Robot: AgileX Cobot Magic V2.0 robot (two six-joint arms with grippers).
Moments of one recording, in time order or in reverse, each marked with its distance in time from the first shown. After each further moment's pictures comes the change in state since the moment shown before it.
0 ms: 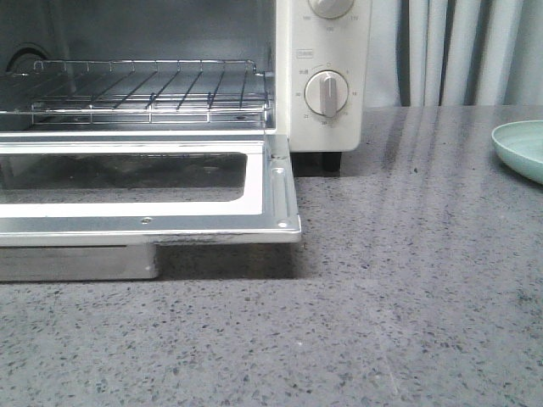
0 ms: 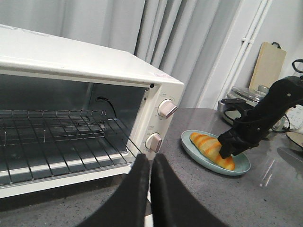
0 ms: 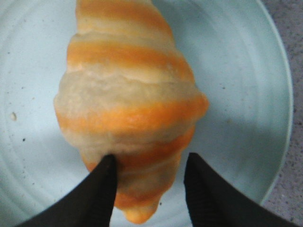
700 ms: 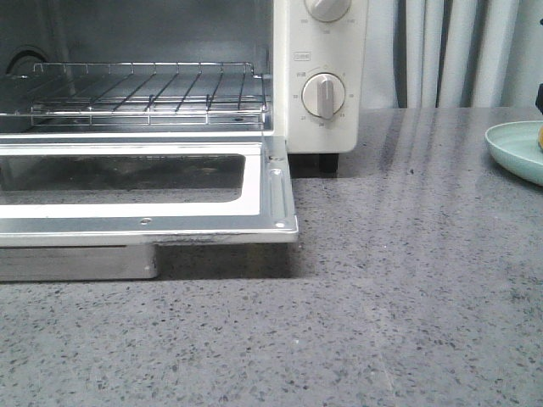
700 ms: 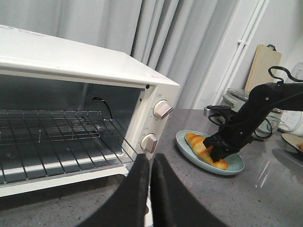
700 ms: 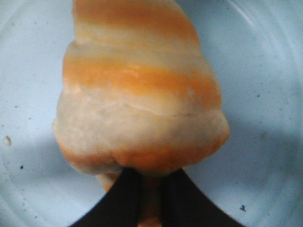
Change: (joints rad) left arm 0.000 0.000 0.000 -0.014 0.000 0.000; right arm -0.001 0.143 -0.040 0.060 -0.009 0.003
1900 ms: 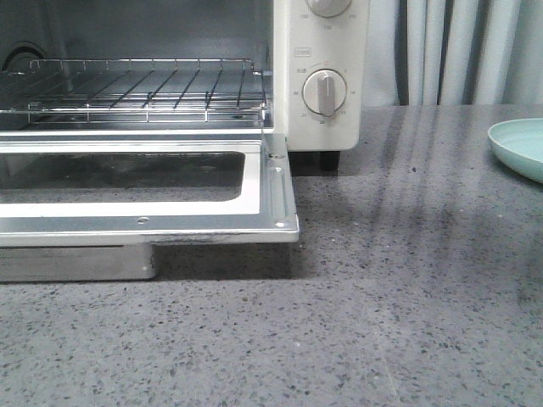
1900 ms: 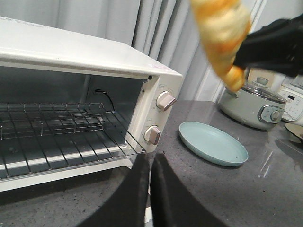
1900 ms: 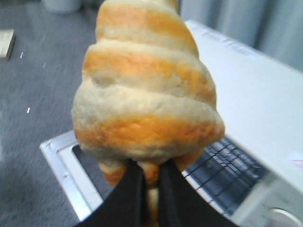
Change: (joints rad) left arm 0.000 0.000 0.000 0.021 0.026 0.000; right arm 0.926 -0.431 -0.168 0.110 -0.342 -0.327
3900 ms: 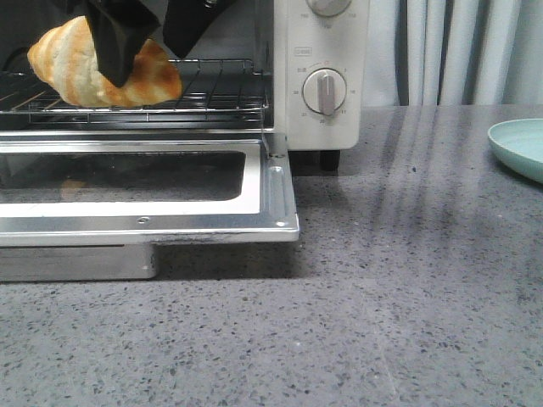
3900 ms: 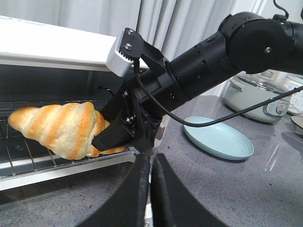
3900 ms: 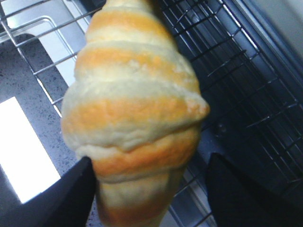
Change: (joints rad) left arm 0.000 0.000 0.000 0.034 0.012 0.000; right arm -0.090 0.615 -0.382 -0.084 0.222 -0.053
